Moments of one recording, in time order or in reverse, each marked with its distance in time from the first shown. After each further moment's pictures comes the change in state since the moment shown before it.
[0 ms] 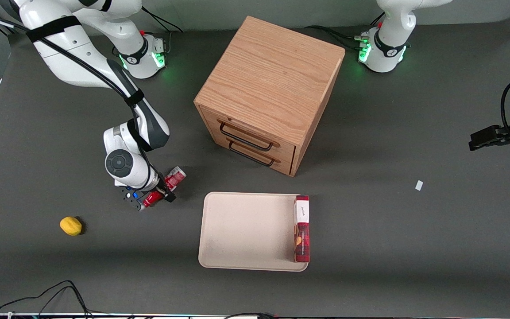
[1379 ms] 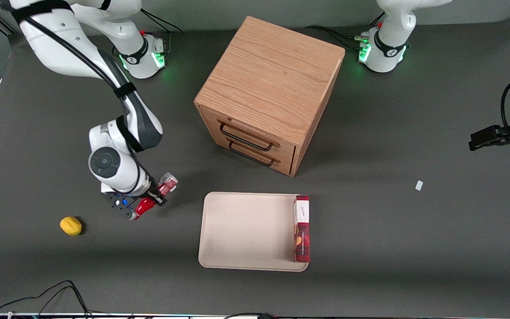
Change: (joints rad) arm 0.001 -0.074 0.010 0.213 -0.012 -0.248 -0.140
